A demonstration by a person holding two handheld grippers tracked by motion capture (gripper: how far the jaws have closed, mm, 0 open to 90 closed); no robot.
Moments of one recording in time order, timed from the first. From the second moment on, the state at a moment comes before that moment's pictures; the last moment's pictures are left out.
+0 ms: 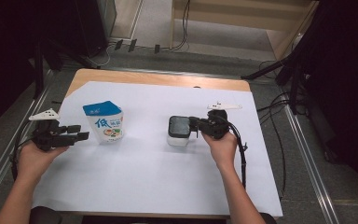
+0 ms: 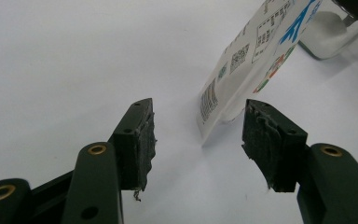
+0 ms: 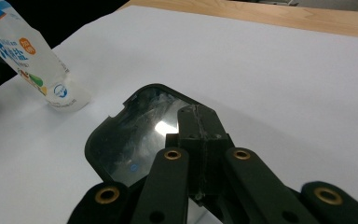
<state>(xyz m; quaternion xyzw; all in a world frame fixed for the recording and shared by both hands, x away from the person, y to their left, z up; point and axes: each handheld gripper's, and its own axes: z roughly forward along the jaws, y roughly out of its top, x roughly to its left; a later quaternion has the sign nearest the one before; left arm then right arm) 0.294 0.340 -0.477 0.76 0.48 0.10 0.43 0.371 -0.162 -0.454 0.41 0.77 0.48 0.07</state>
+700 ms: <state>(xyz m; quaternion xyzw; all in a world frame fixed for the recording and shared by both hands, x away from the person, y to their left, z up) 0.294 0.337 -0.477 0.76 0.47 0.10 0.43 0.367 -0.177 -0.443 0.40 0.76 0.49 0.11</state>
